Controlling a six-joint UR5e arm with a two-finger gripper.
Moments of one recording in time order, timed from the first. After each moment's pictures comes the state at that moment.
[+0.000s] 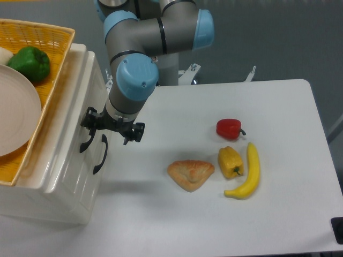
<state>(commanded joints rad) 2.25 -1.82 -1.56 -1.45 1.20 0.38</state>
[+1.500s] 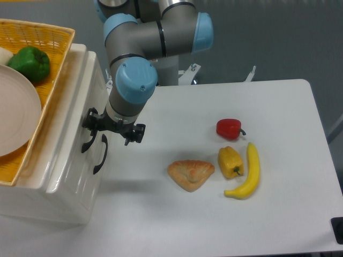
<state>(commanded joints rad) 2.25 -1.83 -1.55 -1.45 1.23 0.39</state>
